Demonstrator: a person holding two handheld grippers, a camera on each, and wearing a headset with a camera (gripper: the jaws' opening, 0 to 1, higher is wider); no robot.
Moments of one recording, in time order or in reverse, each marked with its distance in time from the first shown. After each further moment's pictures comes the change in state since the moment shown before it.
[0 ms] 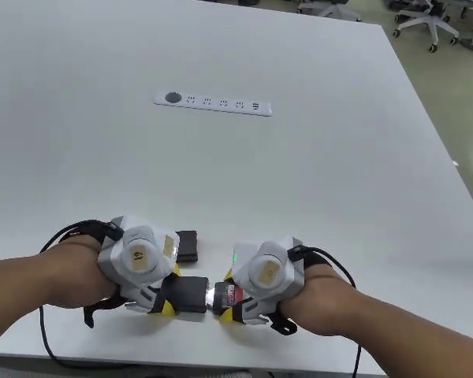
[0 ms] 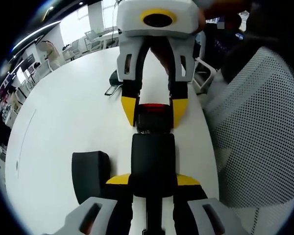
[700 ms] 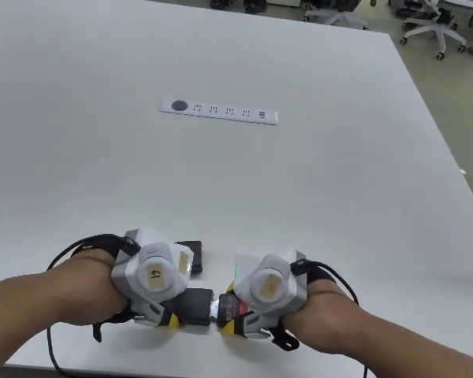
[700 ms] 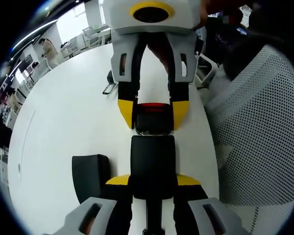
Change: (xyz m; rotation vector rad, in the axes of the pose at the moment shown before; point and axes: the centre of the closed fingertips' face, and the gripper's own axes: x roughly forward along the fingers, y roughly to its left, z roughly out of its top) left arm 0.004 -0.001 0.002 0.014 0.061 0.014; right arm 0.000 0.004 0.010 0.010 0.000 -0.003
